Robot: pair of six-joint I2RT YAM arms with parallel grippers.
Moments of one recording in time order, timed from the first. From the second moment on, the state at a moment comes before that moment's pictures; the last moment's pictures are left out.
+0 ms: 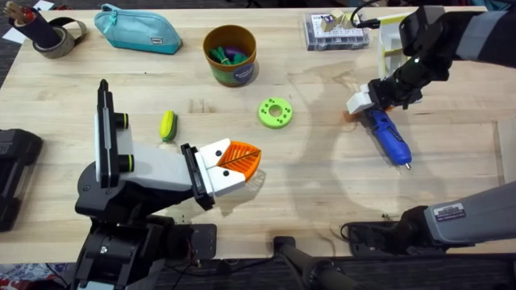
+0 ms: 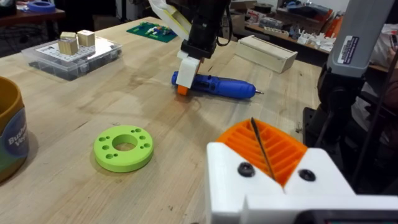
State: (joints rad) left arm -0.14 0.00 0.00 -0.09 1.05 -0.10; right arm -0.05 1.71 1.08 -0.82 -0.01 -0.19
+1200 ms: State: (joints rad) left arm -0.14 0.00 0.01 -0.09 1.02 -0.11; right arm -0.05 1.47 1.05 -0.98 -0.06 -0.29
